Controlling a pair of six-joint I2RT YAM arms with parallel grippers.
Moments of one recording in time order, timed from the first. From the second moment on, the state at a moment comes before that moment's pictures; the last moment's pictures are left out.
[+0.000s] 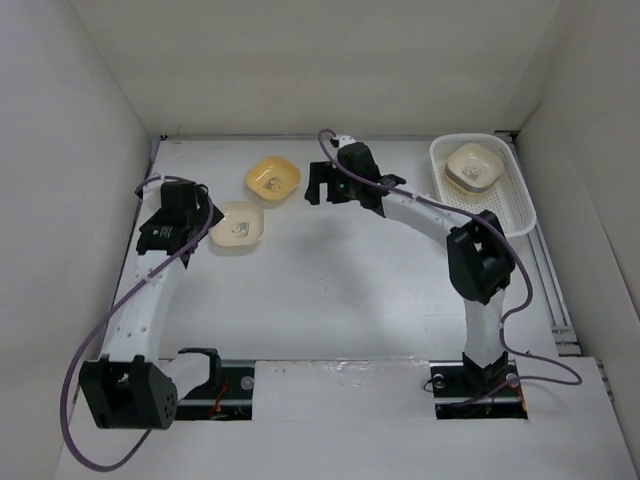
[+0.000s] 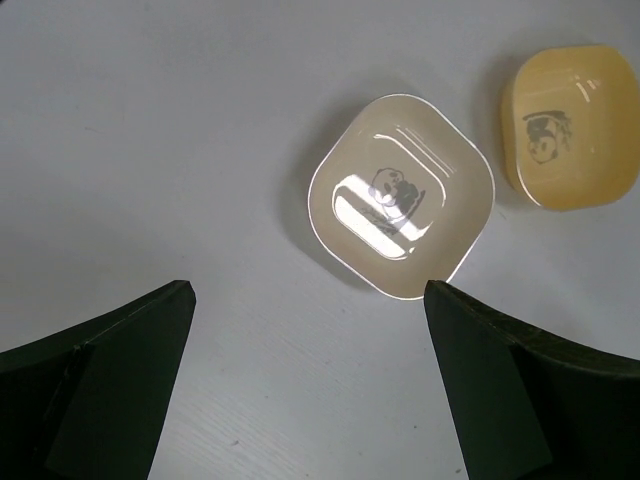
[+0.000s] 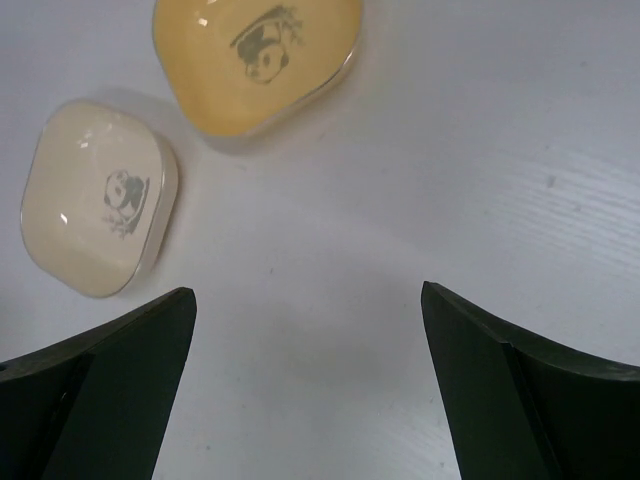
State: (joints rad) left arm -0.04 1.06 0.99 -0.67 -0.36 -0.69; right arm 0.59 2.01 1.63 -0.16 -0.06 0.40
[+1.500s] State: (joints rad) left arm -0.39 1.12 1.00 -0.61 -0.41 -0.88; right arm 0.69 1.36 1.12 -0.09 -0.19 0.20
